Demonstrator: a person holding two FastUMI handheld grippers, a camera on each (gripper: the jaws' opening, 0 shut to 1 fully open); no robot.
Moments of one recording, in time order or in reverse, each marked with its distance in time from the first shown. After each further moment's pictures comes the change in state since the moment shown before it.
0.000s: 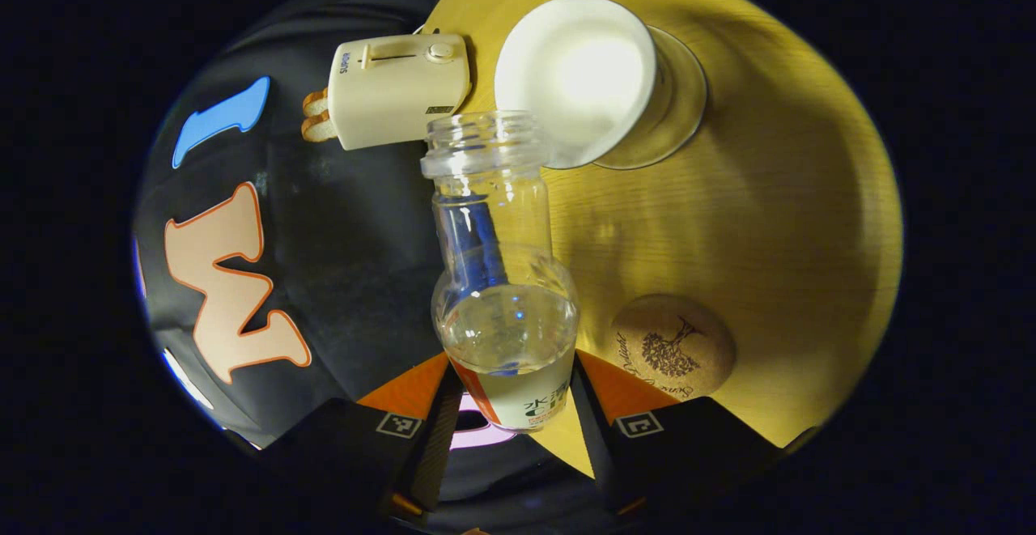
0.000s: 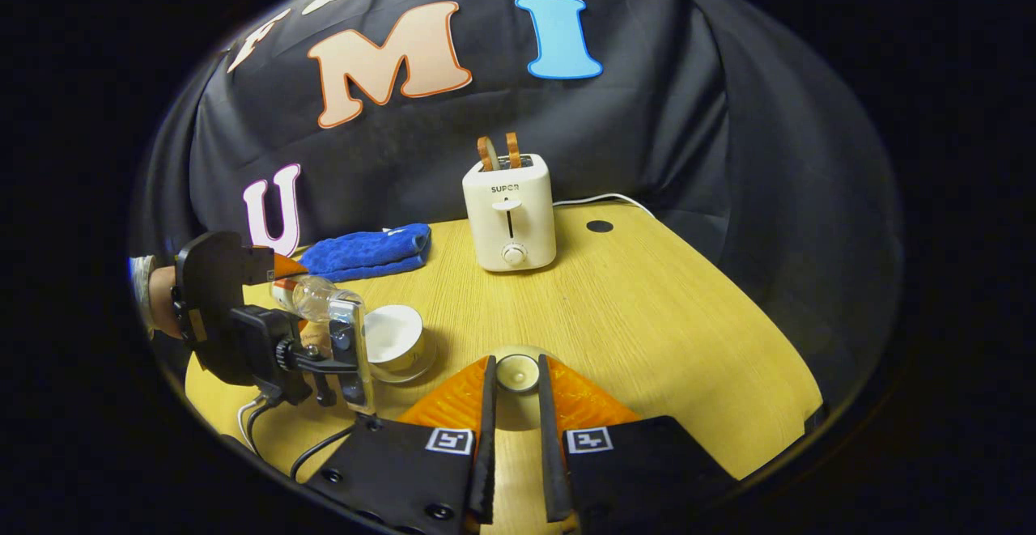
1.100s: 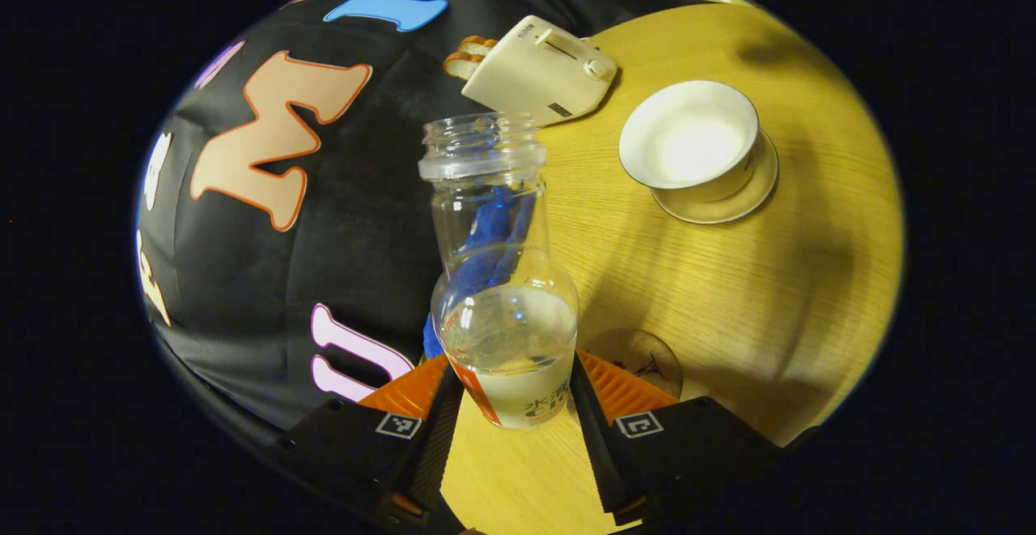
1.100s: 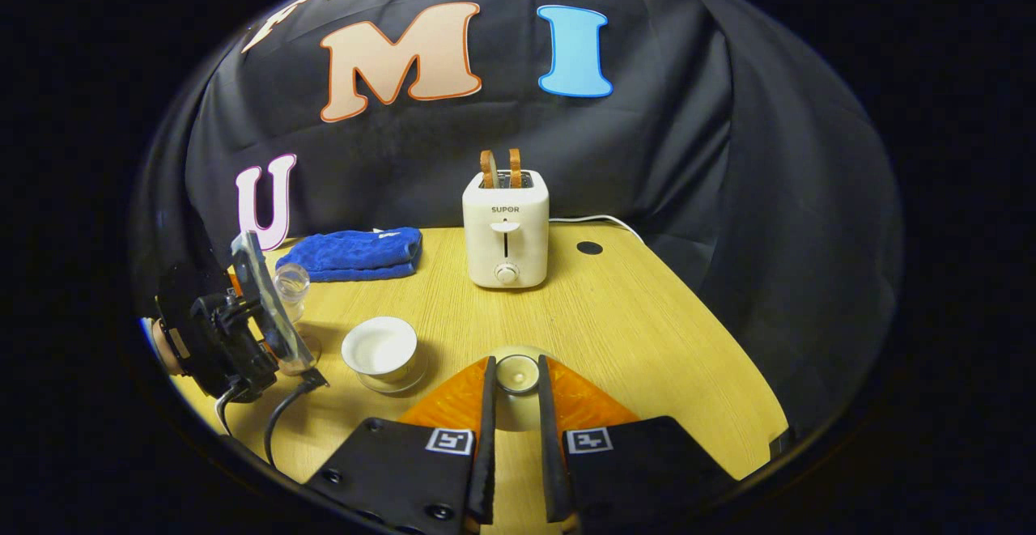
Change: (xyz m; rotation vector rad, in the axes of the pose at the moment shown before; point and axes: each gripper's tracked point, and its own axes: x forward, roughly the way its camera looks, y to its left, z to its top) left arm -0.011 -0.024 -0.007 -0.603 -0.140 0.034; right arm -0.008 0.000 0.028 -0.097 -0.014 -0.068
